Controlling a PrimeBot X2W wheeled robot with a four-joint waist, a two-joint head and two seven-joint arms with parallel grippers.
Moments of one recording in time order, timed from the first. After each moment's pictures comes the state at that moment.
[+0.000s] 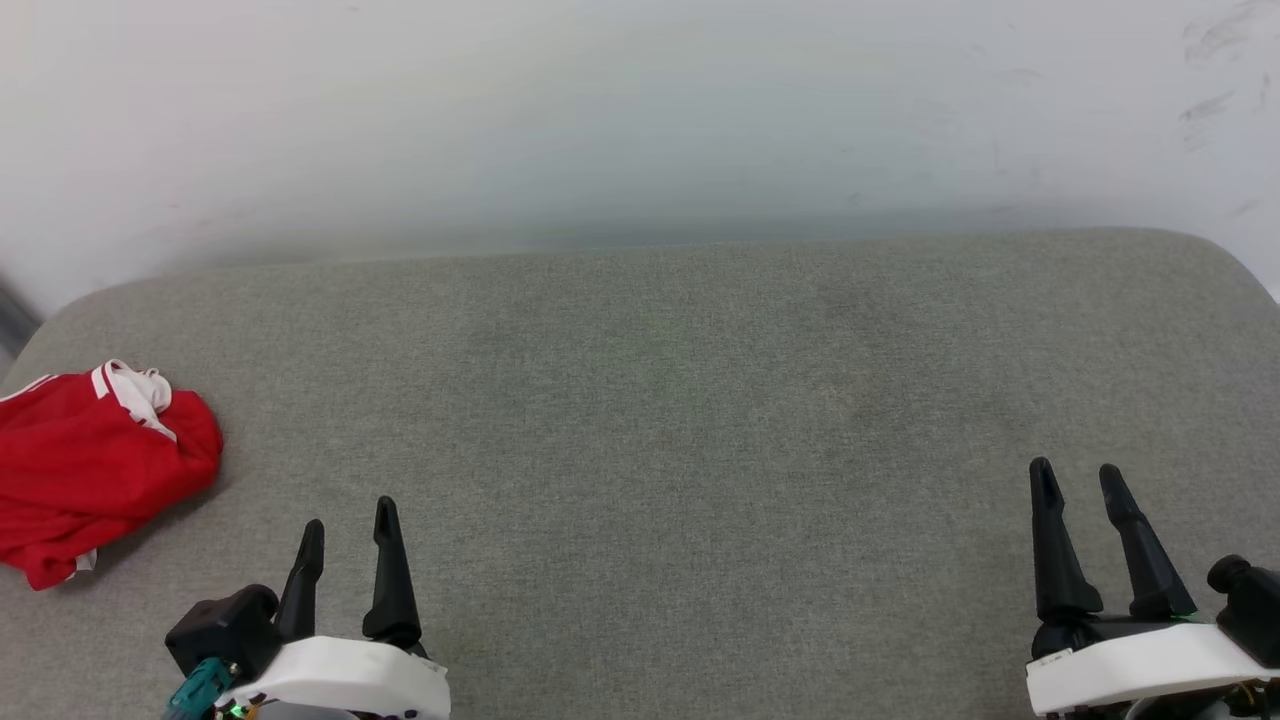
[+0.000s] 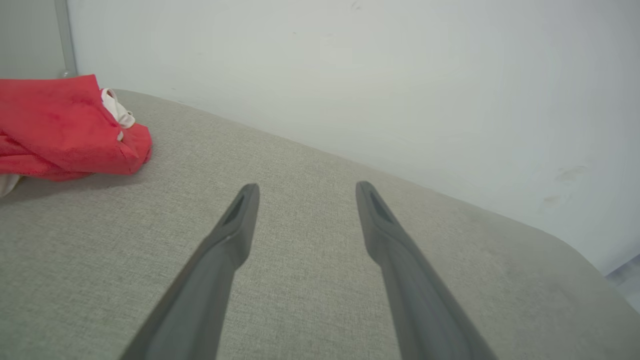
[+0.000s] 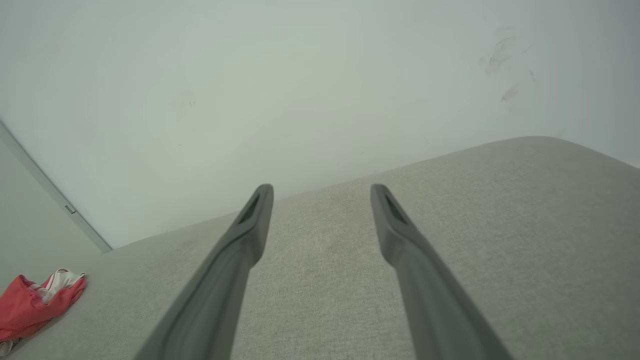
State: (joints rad) left arm 0.06 0.07 -0.05 0.01 -0.46 0.11 -0.16; right arm 0.05 -0.05 -0.04 0.01 0.40 0.13 -0.16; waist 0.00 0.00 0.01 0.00
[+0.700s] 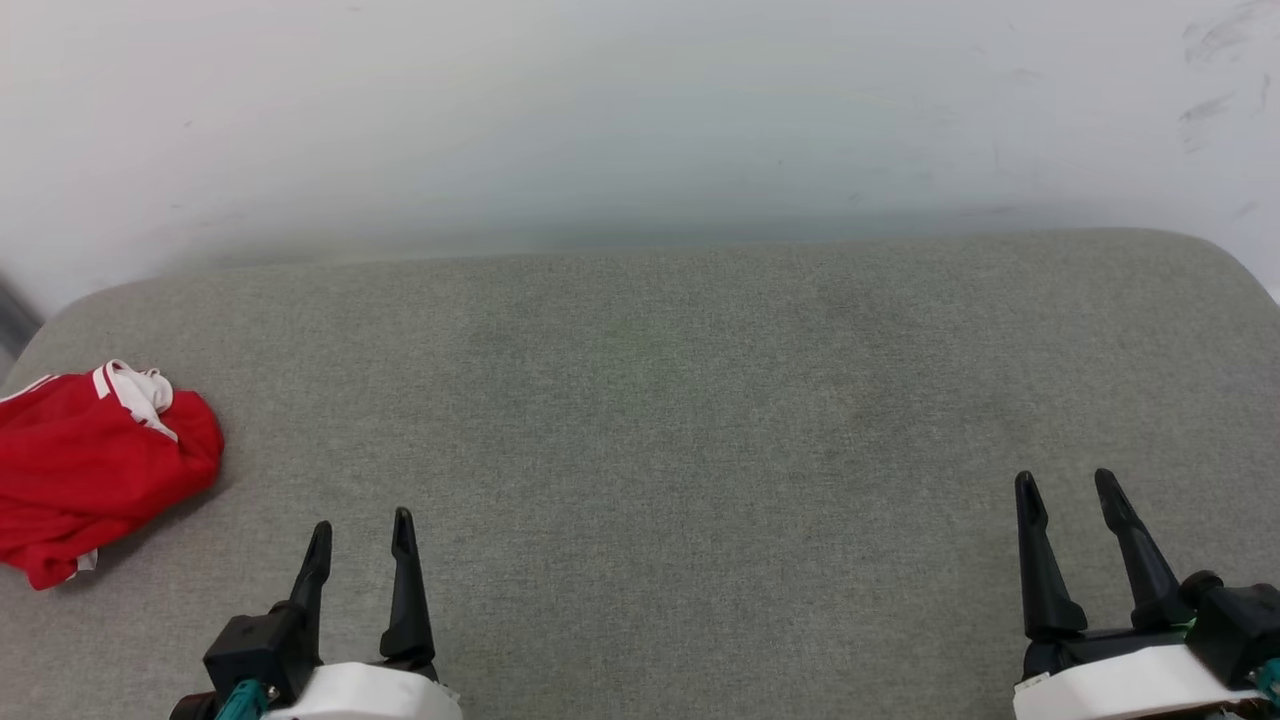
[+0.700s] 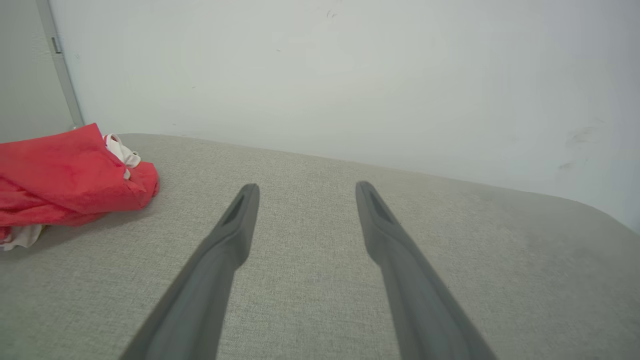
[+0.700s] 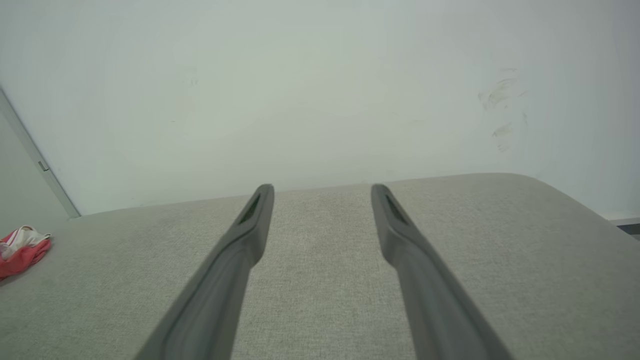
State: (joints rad) left arm 0.09 0.06 -0.06 0.00 -0.27 0.08 -0.21; right arm 0.07 -0.05 -0.03 -0.01 0.21 0.13 -0.21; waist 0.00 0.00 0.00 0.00
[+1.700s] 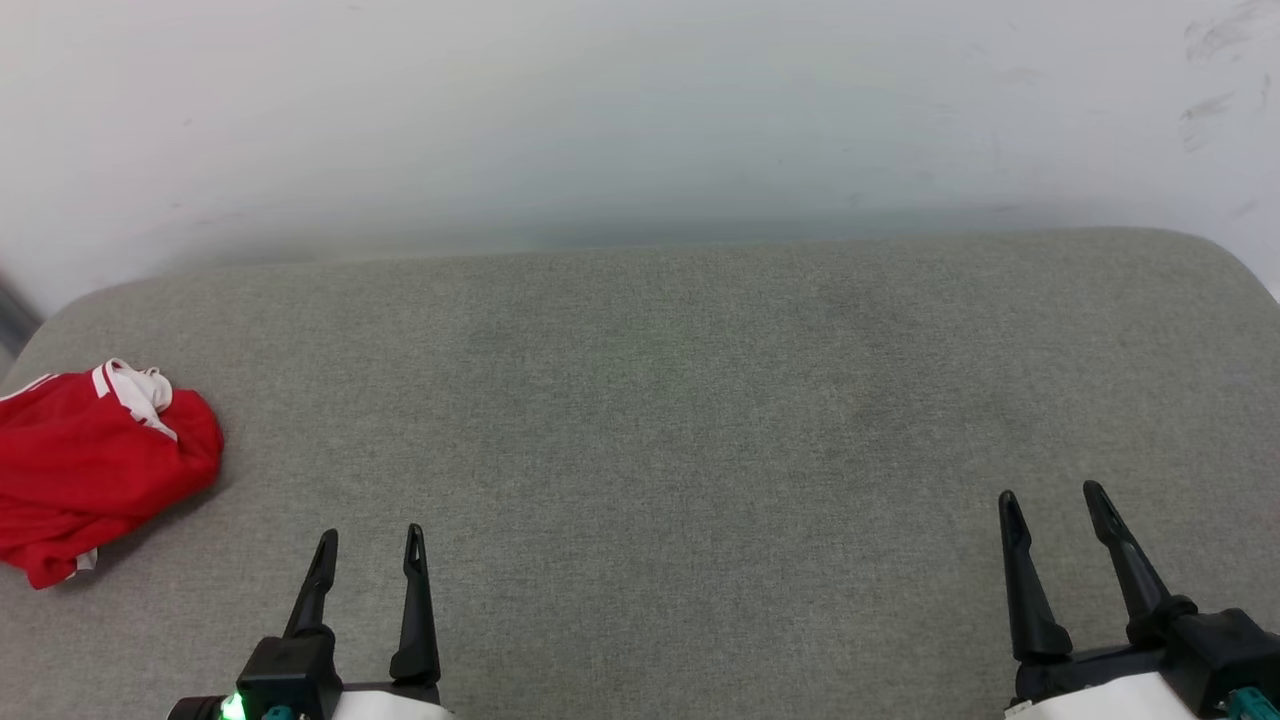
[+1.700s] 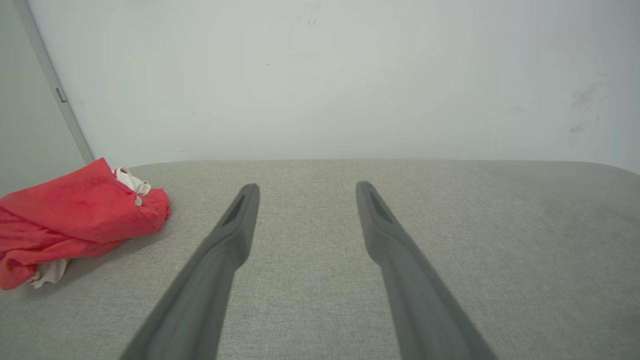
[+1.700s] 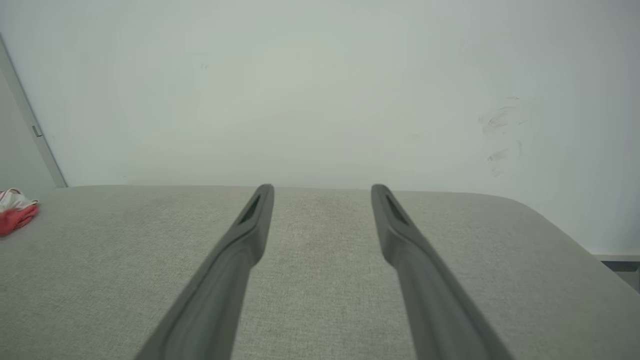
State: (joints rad) left arm 0.12 0.05 -0.05 0.00 -0.10 0.05 -0.26; right arm 0.11 -0.05 -0.01 -0.02 0.07 0.13 -0.26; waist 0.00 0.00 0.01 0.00
